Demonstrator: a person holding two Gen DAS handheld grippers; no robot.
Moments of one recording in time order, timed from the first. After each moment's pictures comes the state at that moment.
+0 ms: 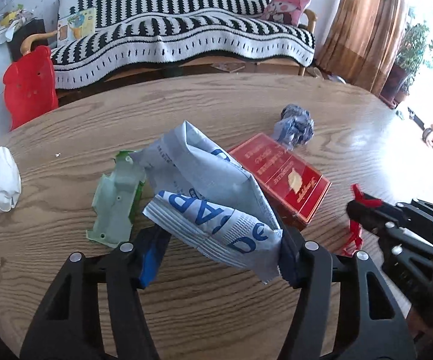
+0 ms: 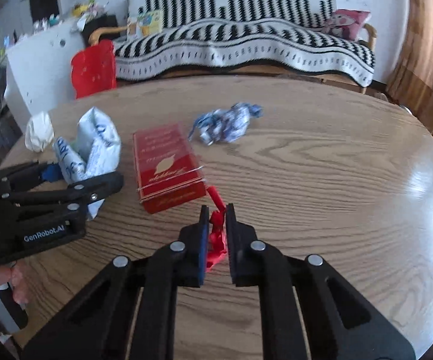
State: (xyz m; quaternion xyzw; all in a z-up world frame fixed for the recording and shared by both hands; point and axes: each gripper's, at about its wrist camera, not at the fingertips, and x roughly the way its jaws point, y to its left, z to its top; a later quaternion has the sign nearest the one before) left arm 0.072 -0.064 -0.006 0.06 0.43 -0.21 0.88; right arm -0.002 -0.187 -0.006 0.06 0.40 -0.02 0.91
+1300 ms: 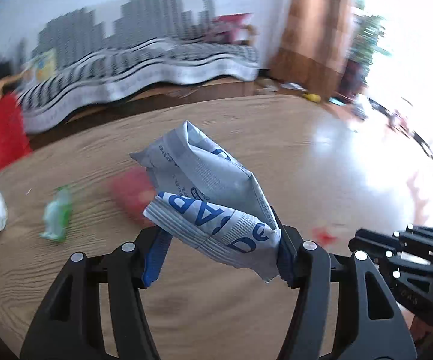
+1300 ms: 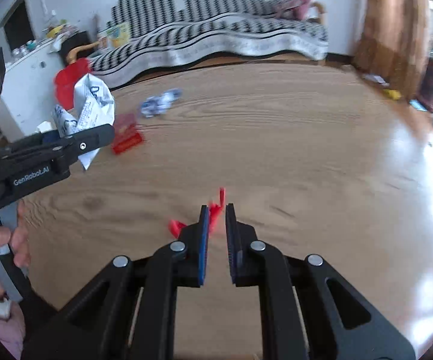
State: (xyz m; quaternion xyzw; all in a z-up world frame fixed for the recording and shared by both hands) left arm -0.038 -0.162 0.055 0.09 0.37 -0.32 0.87; right arm -0.178 -0.271 0.034 0.10 0.42 -0.09 0.90
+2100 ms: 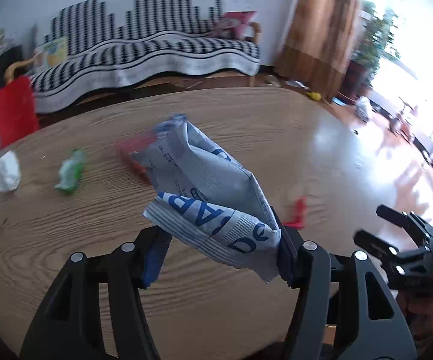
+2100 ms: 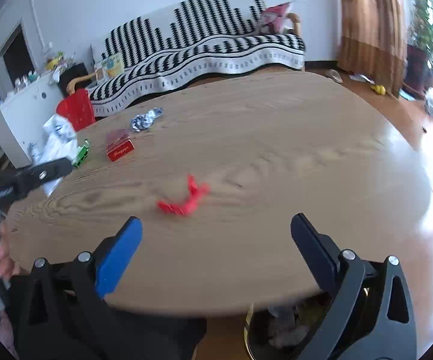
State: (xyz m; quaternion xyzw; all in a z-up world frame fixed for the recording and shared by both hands) left arm -0.087 -0.113 0.051 0.06 0.39 -0.28 0.87; right arm -0.230 -0.285 0.019 0.14 0.36 -0.08 0.92
